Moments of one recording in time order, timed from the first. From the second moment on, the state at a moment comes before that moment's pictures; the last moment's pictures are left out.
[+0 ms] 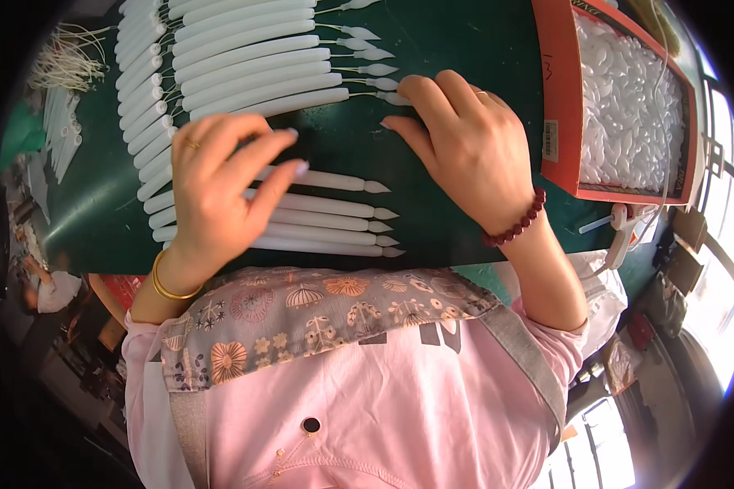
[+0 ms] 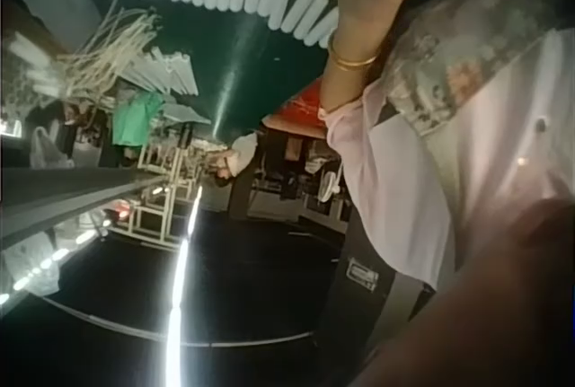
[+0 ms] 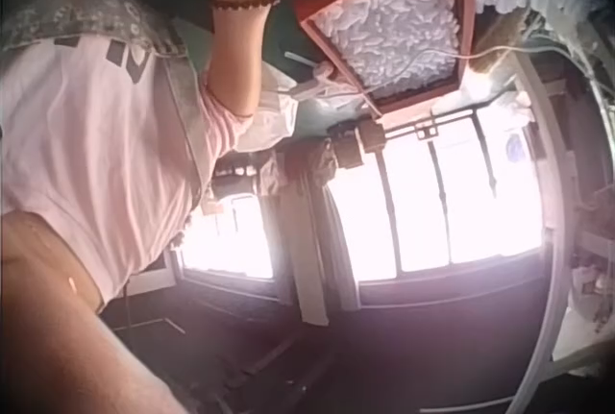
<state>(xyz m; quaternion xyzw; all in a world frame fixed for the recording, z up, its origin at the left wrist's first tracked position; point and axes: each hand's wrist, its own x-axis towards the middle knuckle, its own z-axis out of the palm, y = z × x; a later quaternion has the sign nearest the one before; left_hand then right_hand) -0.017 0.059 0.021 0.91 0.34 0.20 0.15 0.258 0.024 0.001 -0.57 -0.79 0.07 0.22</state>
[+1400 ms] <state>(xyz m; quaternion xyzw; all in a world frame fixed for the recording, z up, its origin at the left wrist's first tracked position) -0.018 0.059 -0.012 0.92 0.22 0.16 0.28 0.246 0.006 -0.004 -0.45 -0.84 0.26 0.17</state>
